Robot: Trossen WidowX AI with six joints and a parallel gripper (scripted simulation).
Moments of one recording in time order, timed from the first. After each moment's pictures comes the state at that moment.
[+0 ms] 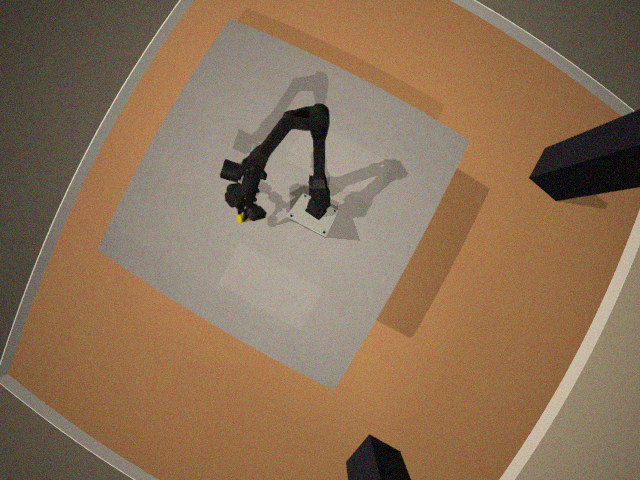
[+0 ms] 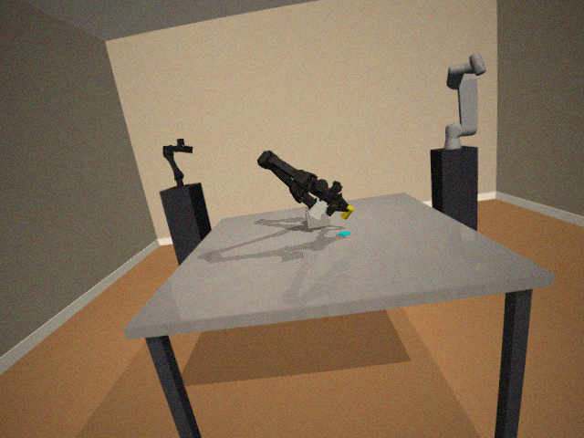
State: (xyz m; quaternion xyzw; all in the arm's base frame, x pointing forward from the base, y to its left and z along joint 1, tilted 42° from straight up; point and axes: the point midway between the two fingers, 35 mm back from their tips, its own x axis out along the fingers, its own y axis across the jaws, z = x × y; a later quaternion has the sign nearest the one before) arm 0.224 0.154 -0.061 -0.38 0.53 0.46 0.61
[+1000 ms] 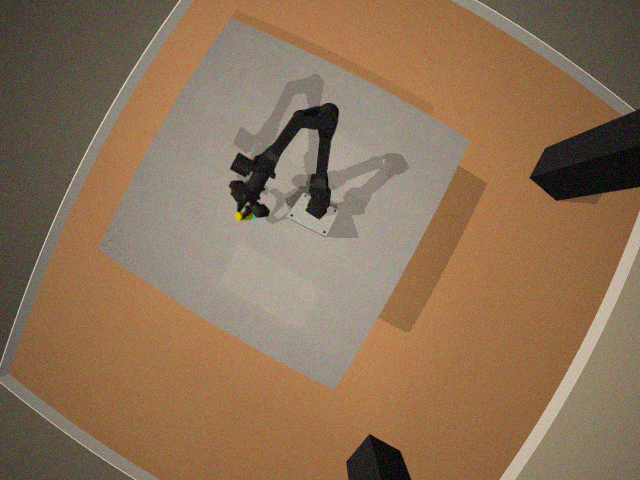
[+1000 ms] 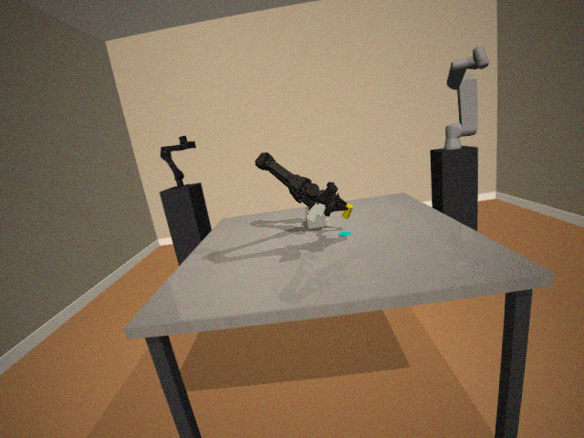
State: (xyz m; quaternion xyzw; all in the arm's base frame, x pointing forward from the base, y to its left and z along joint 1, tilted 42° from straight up) arm 0.226 0.152 -0.052 -0.35 0.44 0.51 0.65
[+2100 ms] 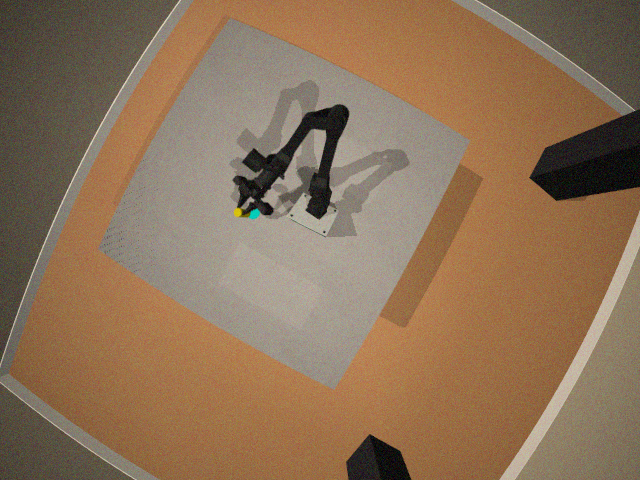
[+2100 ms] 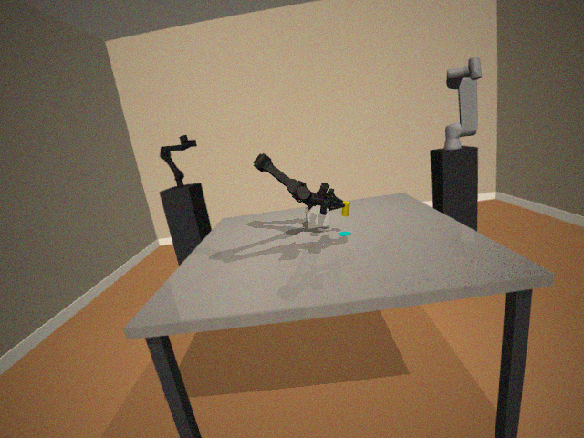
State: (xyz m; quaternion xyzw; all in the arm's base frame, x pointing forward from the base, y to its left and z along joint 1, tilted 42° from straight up) arm 0.224 0.147 -0.035 -0.34 0.32 0.54 0.70
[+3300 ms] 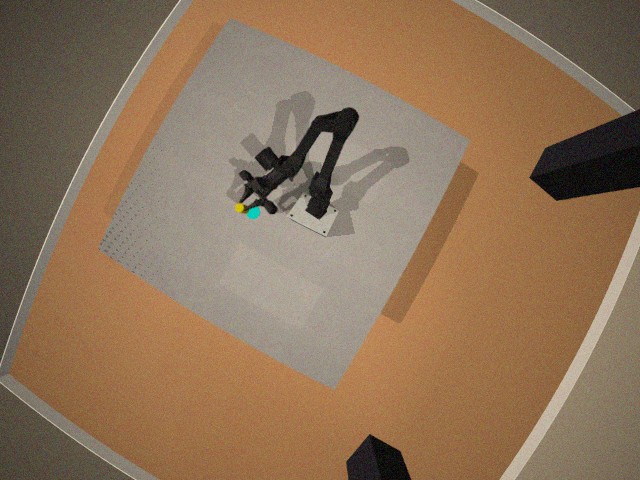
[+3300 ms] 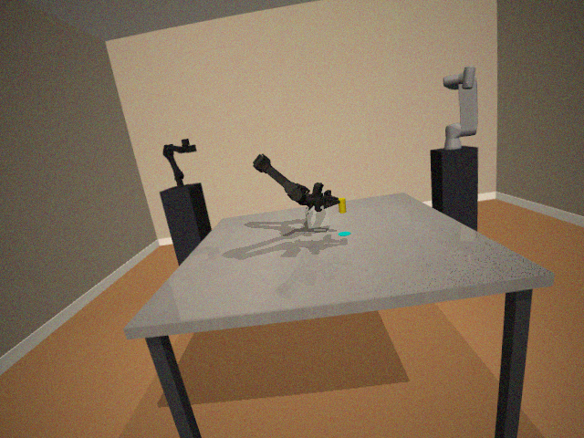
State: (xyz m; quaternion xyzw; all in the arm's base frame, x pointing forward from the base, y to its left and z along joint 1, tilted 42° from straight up) arm 0.217 0.140 -0.014 -0.34 0.20 0.55 0.73
